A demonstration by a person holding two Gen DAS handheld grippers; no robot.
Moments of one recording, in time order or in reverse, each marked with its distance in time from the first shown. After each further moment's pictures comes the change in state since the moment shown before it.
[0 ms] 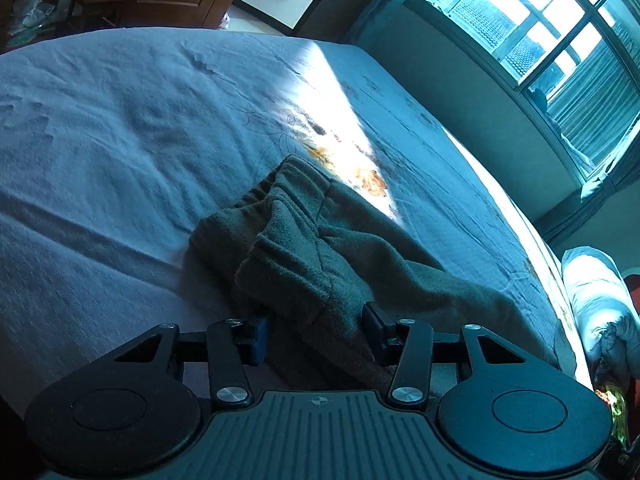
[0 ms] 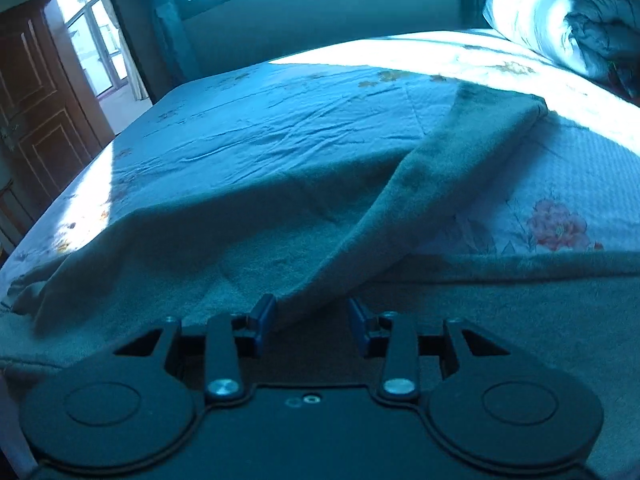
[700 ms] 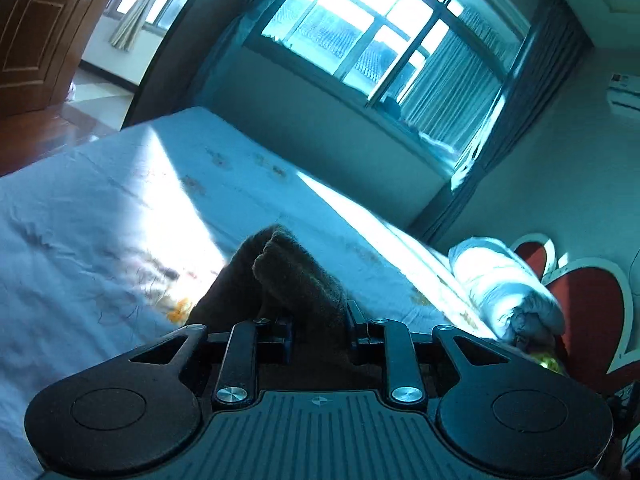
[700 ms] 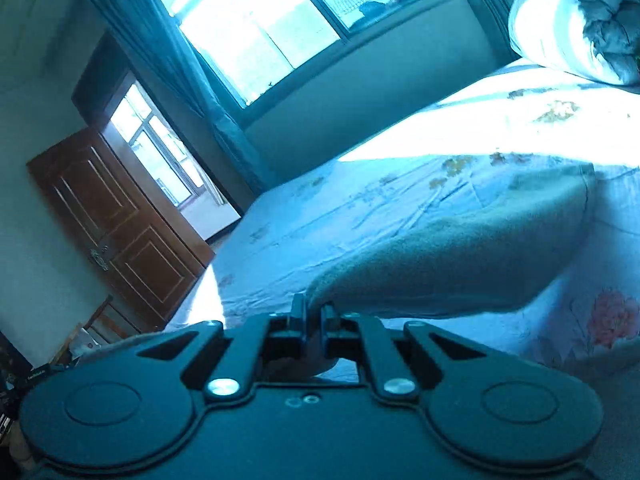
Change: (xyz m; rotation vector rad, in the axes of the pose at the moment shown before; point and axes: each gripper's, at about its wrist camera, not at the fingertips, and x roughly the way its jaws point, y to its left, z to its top) left arm 0.005 -0.035 0.133 0.296 -0.050 -0.350; right arm -0.103 0.012 0.006 -0.010 -0.234 0.326
